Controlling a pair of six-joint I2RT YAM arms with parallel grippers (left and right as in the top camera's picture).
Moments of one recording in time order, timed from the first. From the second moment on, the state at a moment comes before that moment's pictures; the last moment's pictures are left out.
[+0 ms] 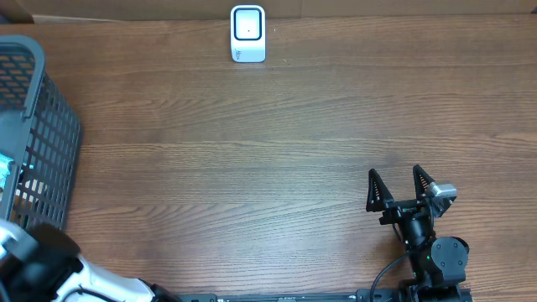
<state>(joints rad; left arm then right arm) 0.86 1.88 2.43 -1.63 -0.02 -0.38 0.09 0.01 0.02 -0.03 -0.09 0.28</state>
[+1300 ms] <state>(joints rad) -0.51 1.79 1.46 -0.68 0.18 -0.69 0.09 0.01 0.02 -0.03 -0.09 0.28</state>
